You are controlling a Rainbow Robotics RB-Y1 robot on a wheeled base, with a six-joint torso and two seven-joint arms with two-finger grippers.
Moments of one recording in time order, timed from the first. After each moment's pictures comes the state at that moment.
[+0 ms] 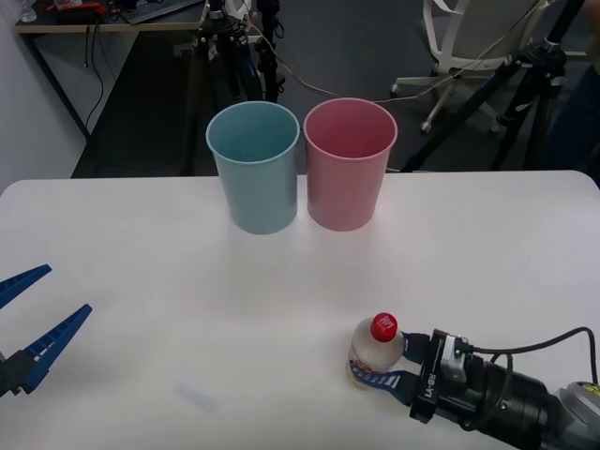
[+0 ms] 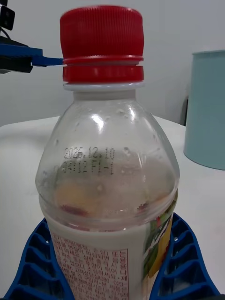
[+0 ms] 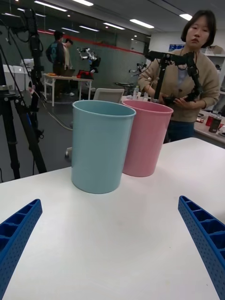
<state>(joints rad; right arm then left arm) 0.08 -0.61 0.41 -1.44 0.67 -0.94 0.66 0.35 0.40 0.52 -1.66 -0.96 -1.22 0.00</state>
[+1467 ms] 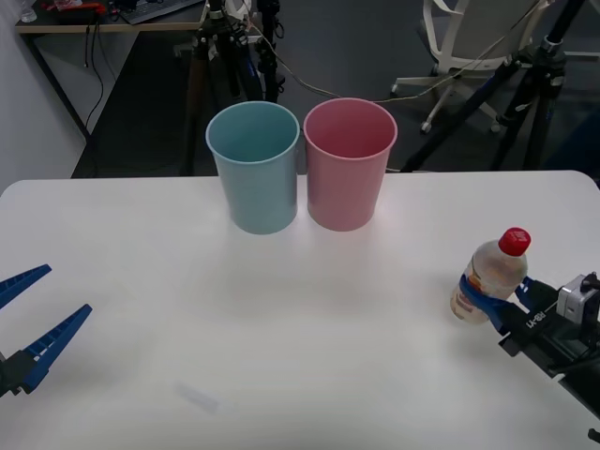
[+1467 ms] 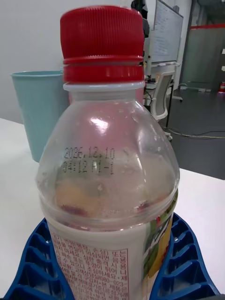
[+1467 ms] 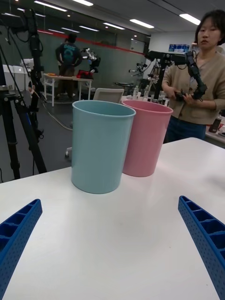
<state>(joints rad) 0.28 -0.64 0.06 -1.64 0.52 -0.64 0.59 0.35 0.40 0.52 -1.66 -0.96 -1.22 0.00</state>
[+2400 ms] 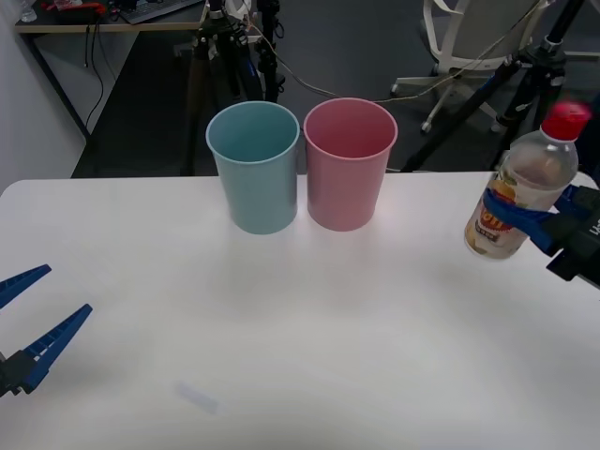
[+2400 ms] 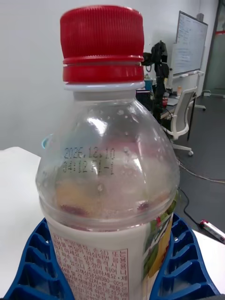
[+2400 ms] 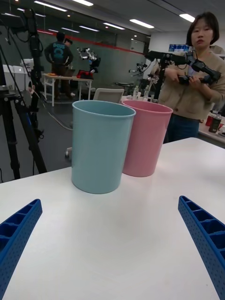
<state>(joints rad) 0.33 -1.20 0.01 -2.13 0.05 -0.32 0.51 0.35 0.40 0.52 -1.66 -0.96 -1.22 0.00</state>
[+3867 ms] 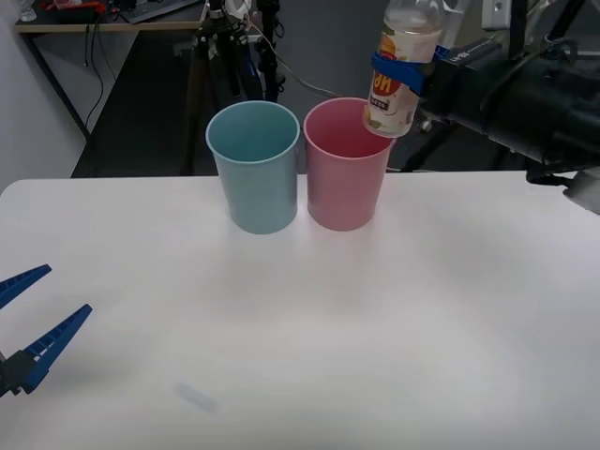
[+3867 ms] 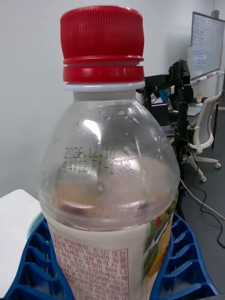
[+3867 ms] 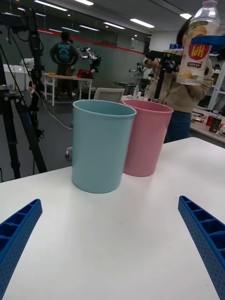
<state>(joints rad) -0.80 -1.16 0.77 -1.78 -0.27 -0.04 0.47 0.35 0.40 0.52 -1.66 -0.96 -1.22 0.00</state>
